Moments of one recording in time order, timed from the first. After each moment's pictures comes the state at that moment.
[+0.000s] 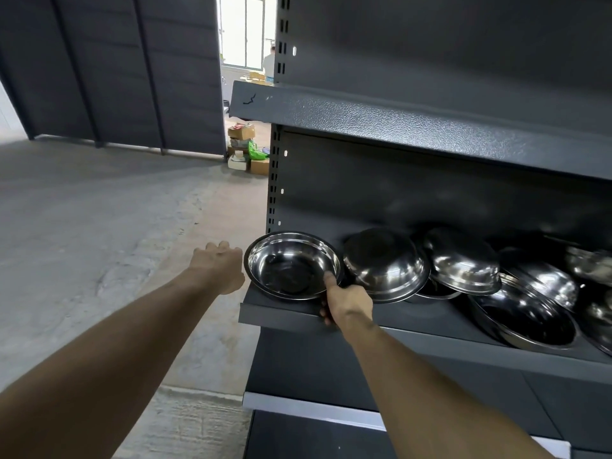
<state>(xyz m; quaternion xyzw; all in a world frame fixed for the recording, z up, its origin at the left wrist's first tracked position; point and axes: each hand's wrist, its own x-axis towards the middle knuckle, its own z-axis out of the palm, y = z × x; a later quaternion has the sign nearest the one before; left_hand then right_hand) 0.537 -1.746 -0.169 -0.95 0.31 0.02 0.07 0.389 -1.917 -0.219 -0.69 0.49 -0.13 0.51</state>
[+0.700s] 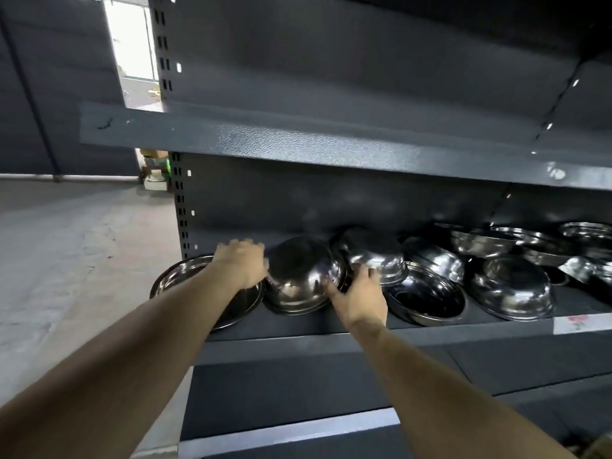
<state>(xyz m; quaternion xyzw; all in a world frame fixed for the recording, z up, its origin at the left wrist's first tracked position) 0.486 -1.907 -0.139 -0.89 0.46 -0.01 0.00 0.289 -2.012 -0.184 -0.80 0.50 -0.26 0.18</state>
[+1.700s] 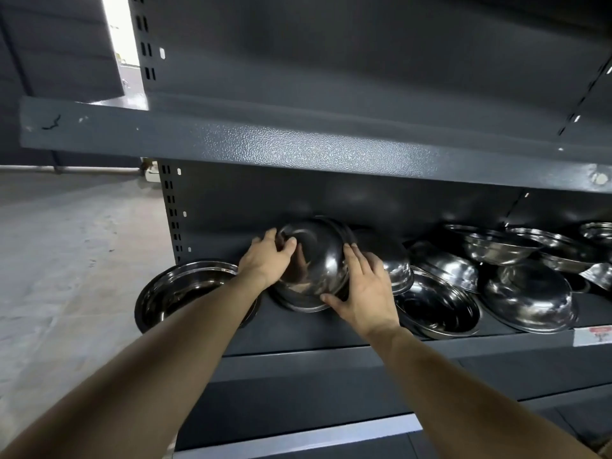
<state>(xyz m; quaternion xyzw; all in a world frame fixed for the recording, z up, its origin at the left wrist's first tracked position) 0.492 -1.980 -0.170 -0.86 0.33 0.13 -0.37 0.295 -2.056 -0.184 -0.91 0.33 -0.26 0.00</state>
